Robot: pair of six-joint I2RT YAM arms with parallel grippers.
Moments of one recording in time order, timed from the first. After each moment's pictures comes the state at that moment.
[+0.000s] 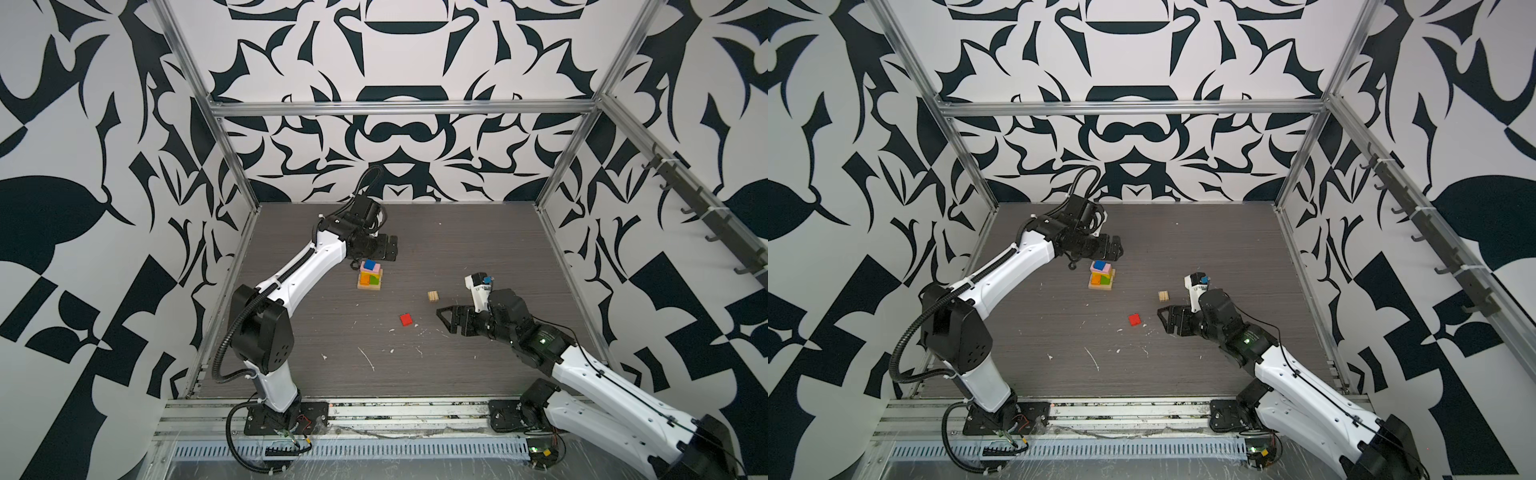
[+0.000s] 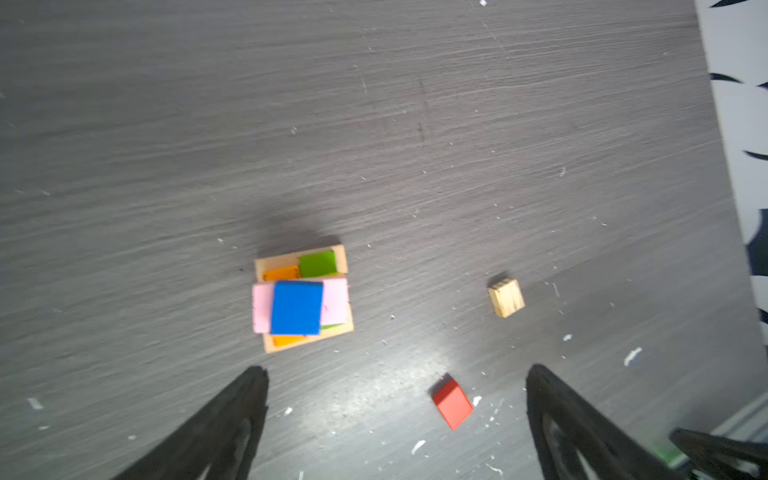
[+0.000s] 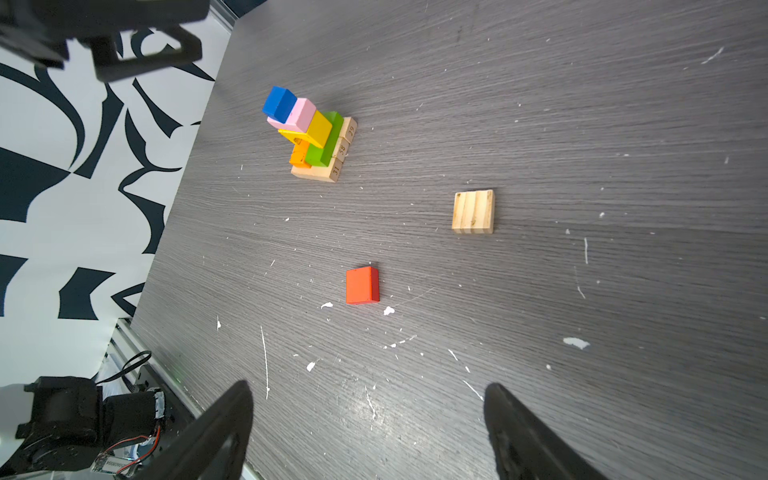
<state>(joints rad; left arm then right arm) -0.54 1.72 1.55 -0.81 0.14 -0.36 0.64 0.82 0.52 -0.32 -0.17 0.65</state>
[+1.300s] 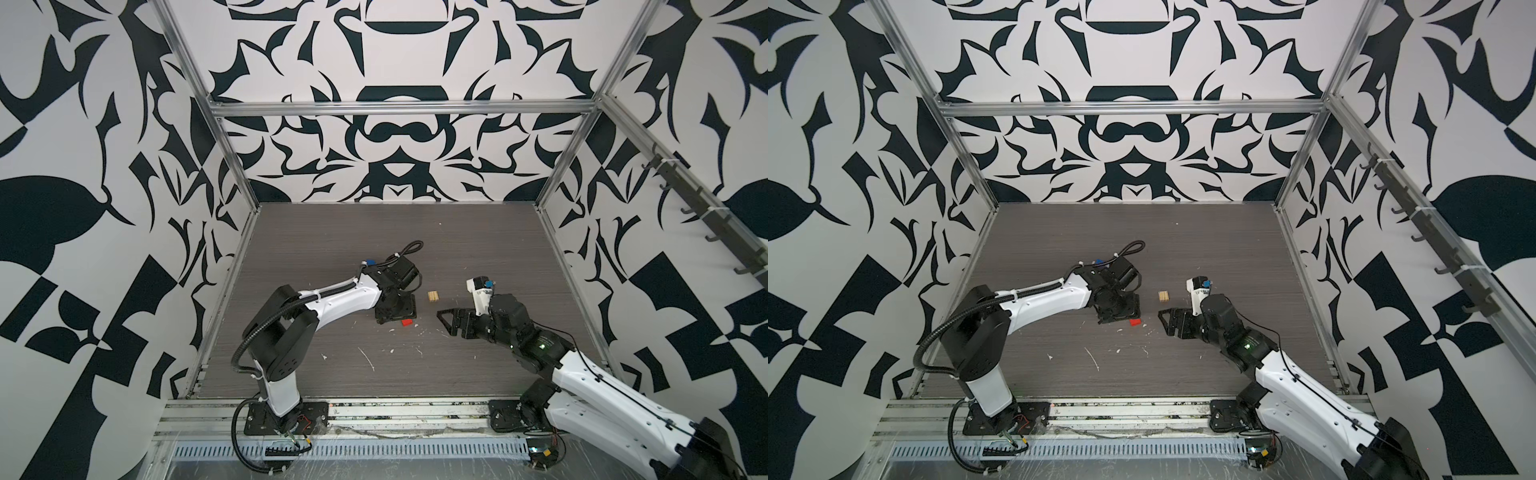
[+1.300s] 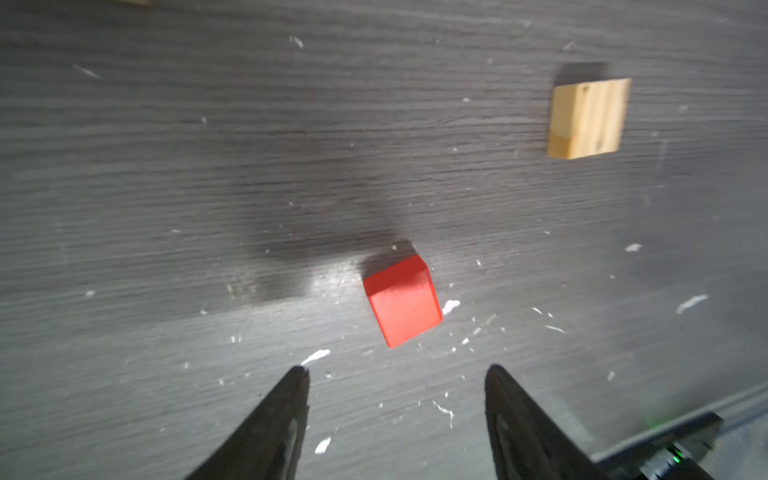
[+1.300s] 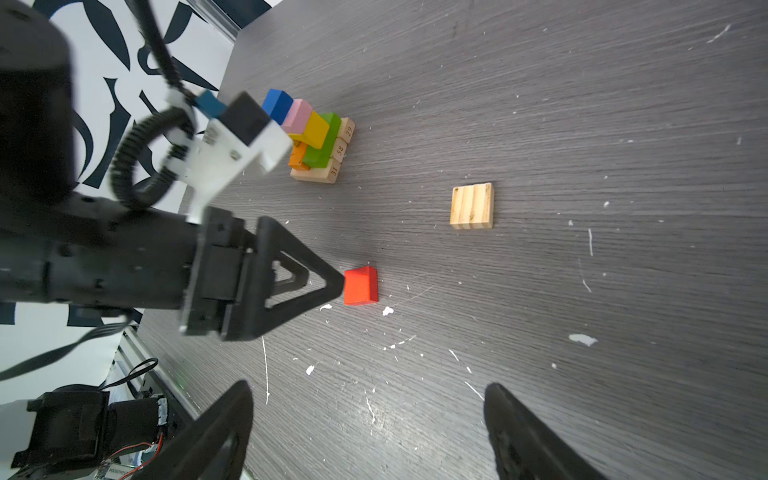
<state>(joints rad) -0.86 1.79 1.22 -0.69 0.12 -0.87 0.64 0.78 0.45 -0.25 -0.17 0.68</state>
